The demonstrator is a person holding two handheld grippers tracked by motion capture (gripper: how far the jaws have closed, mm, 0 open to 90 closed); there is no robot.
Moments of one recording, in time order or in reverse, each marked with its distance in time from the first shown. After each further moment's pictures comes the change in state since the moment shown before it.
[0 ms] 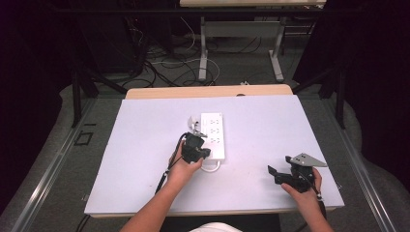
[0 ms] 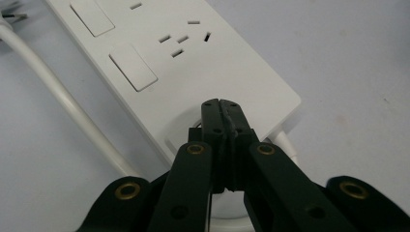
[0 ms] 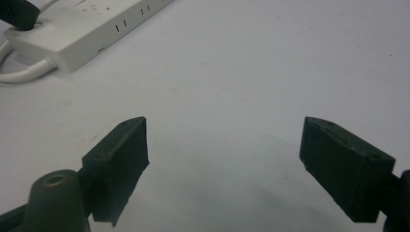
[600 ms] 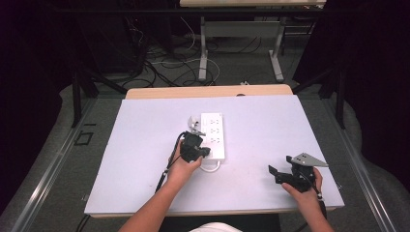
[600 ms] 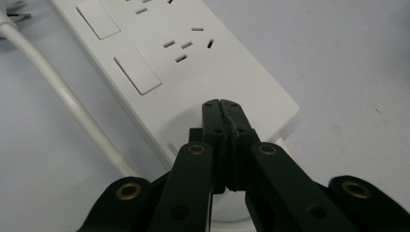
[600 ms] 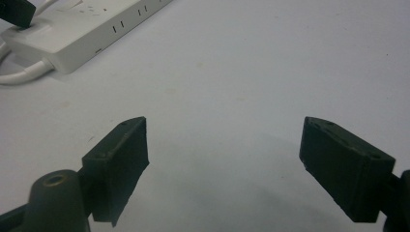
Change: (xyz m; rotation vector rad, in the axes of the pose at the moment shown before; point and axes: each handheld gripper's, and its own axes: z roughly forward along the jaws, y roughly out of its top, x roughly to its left) left arm 0.003 0.001 -0.002 -0.009 -0.014 -0.036; right arm -0.002 0.000 0.000 -0.006 -0.005 0.002
